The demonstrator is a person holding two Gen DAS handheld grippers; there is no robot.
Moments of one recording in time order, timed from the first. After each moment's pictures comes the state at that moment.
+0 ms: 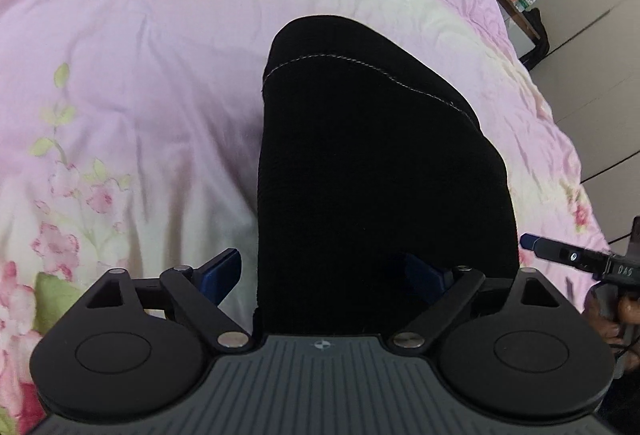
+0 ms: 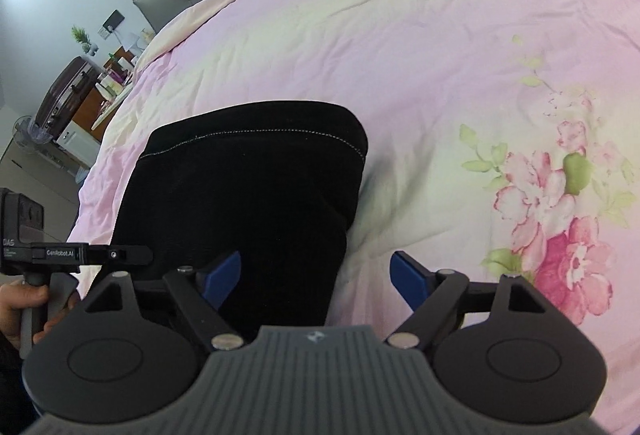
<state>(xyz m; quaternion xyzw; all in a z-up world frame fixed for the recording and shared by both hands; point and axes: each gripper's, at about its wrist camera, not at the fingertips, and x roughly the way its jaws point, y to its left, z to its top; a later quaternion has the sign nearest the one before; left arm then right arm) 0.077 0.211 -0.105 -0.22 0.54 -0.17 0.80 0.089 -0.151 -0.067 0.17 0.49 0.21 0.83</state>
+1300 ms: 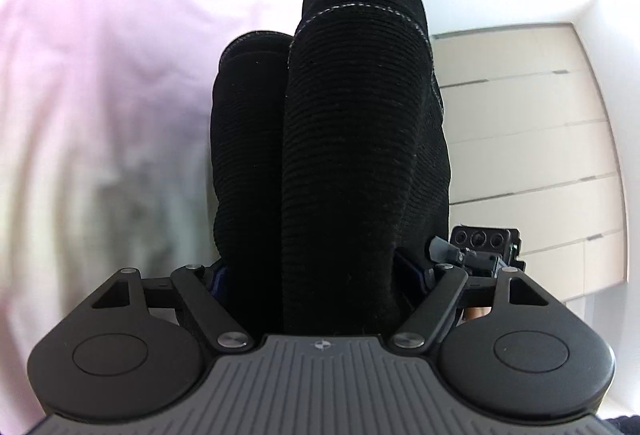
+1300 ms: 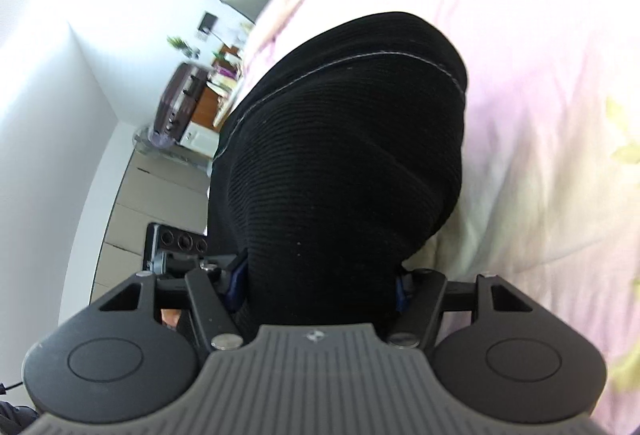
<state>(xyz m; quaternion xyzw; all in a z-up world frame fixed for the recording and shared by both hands) 0.059 0.232 -0.124 -0.44 0.47 -0.35 0.68 0.119 -0.124 -0.072 0.31 0.49 0.36 0.73</state>
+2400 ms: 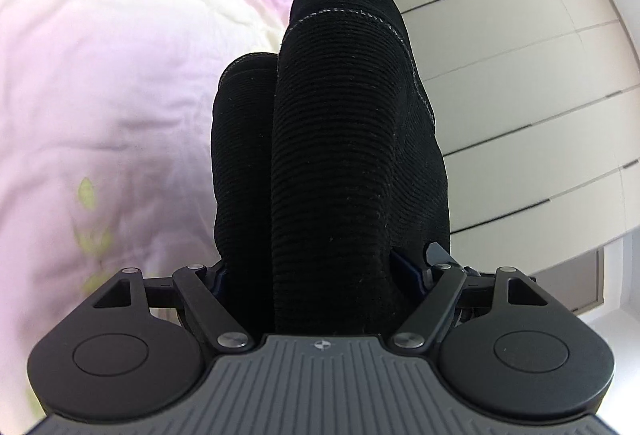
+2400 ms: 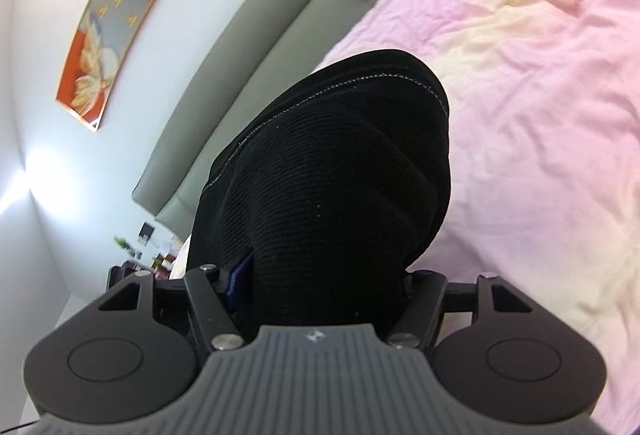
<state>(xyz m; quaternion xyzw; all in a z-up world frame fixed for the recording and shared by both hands) 0.282 -0.150 -0.064 -0.32 0.50 -0.42 0.68 0.167 -0.502 -0.058 0.40 0.31 0.17 0.85</state>
